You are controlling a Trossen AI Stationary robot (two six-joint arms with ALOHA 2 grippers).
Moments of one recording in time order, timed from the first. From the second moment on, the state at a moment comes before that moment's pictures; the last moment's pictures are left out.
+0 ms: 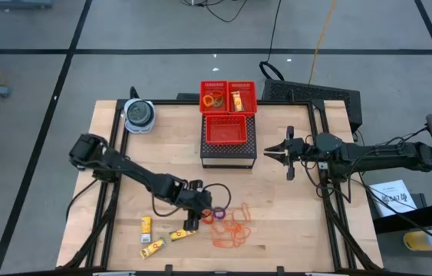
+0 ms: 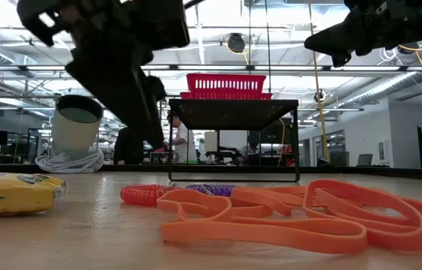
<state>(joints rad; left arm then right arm) -0.36 1.78 1.08 -0.30 -0.01 -0.30 -0.06 0.63 0.36 0.19 0.00 -0.02</state>
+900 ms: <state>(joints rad) -0.38 1.93 1.09 -0.31 -0.15 -0.33 -0.06 0.63 0.36 0.19 0.00 -0.02</state>
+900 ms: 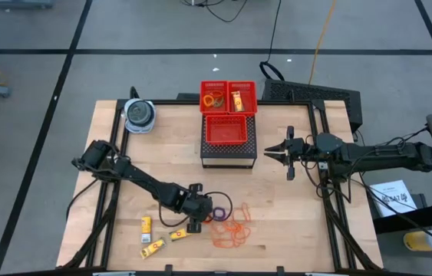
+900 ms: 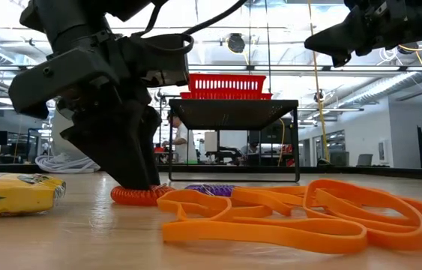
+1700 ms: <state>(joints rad) -0.38 1.78 1.08 -0.36 -0.21 -0.32 -0.06 0.62 0.36 0.19 0.00 -0.02</state>
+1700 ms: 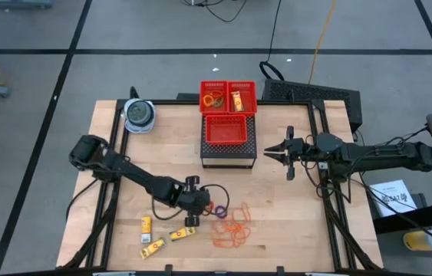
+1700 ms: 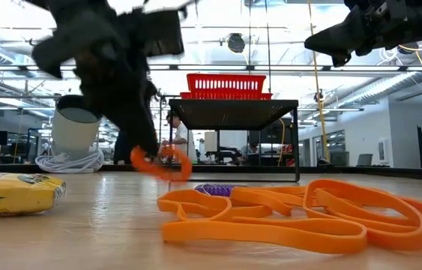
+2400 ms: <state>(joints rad) -0.32 1.46 1.08 -0.24 -0.42 -0.21 -0.06 0.63 0.36 0.19 0.00 -0.02</state>
